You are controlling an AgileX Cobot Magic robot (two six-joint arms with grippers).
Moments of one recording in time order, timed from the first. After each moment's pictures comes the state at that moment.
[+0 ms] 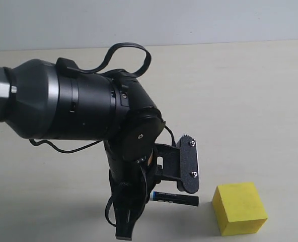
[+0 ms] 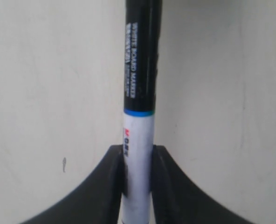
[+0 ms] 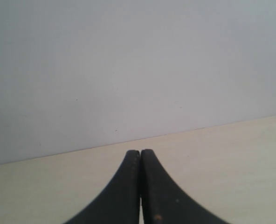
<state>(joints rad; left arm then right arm) -1.07 1.91 -1.17 0.10 0.87 0.58 -0.09 0.03 0.00 0.05 0.03 0.13</state>
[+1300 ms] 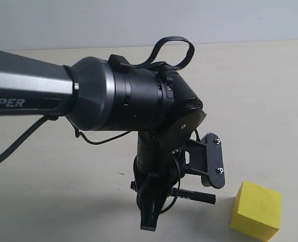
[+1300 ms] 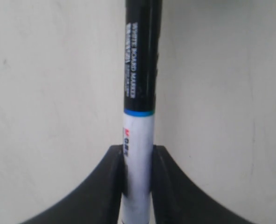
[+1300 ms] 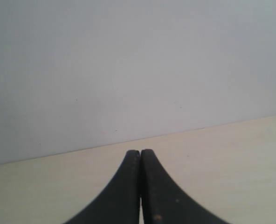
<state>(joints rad) -1.09 2.04 -1.38 0.11 1.01 0.59 -0.09 0.03 0.00 0.05 0.03 0.13</state>
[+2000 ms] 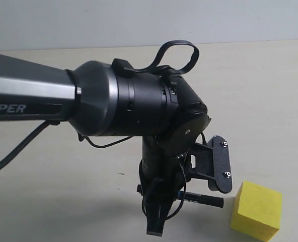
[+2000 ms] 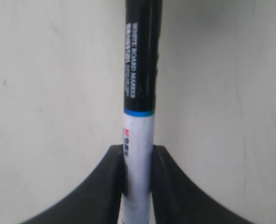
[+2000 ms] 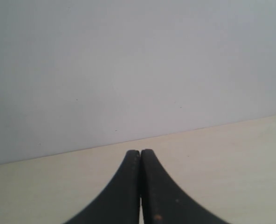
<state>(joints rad) -1.12 2.04 -1.38 0.10 0.98 0.59 -0.09 0.03 0.00 0.05 0.03 0.13</state>
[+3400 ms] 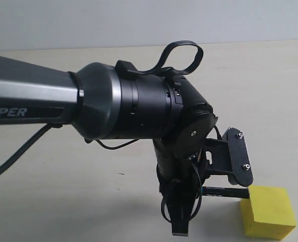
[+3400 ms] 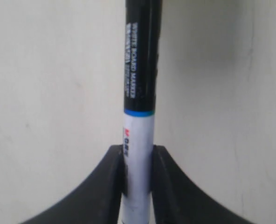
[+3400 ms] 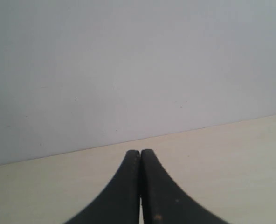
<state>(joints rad) -1.13 2.04 -1.39 0.04 0.85 0.55 -0.09 0.03 0.00 0.05 0.03 0.13</state>
